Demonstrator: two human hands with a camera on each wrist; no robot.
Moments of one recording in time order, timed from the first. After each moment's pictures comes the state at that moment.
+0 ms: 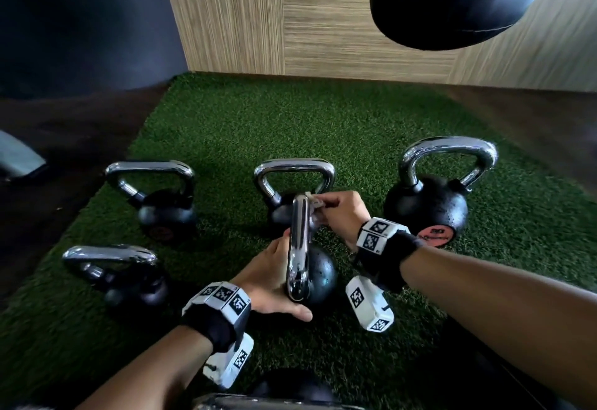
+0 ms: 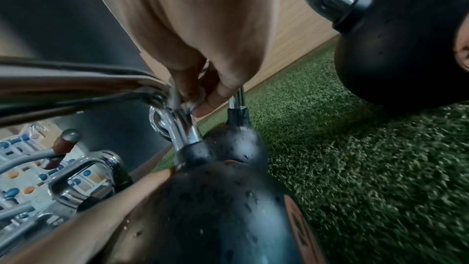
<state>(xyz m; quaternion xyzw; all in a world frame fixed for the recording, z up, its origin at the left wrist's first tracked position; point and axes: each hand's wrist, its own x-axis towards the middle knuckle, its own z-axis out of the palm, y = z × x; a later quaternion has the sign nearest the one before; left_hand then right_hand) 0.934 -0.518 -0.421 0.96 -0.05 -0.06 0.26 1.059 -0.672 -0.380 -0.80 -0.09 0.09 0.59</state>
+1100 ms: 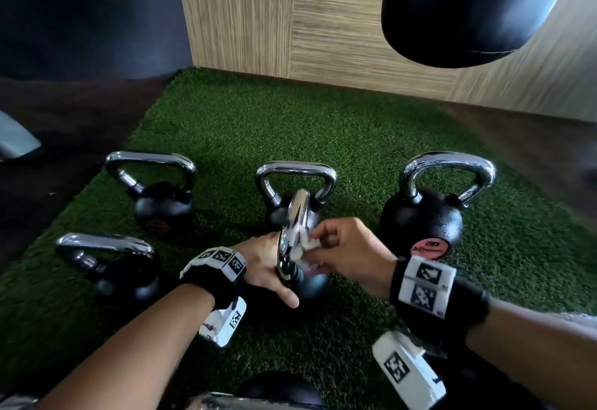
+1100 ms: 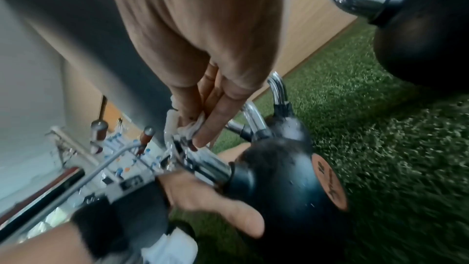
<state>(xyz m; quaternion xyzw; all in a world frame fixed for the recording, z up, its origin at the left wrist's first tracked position) 0.969 -0.495 -0.397 0.93 -0.19 -0.13 0.28 0.975 -0.698 -0.329 -0.74 -0.15 0.25 0.61</state>
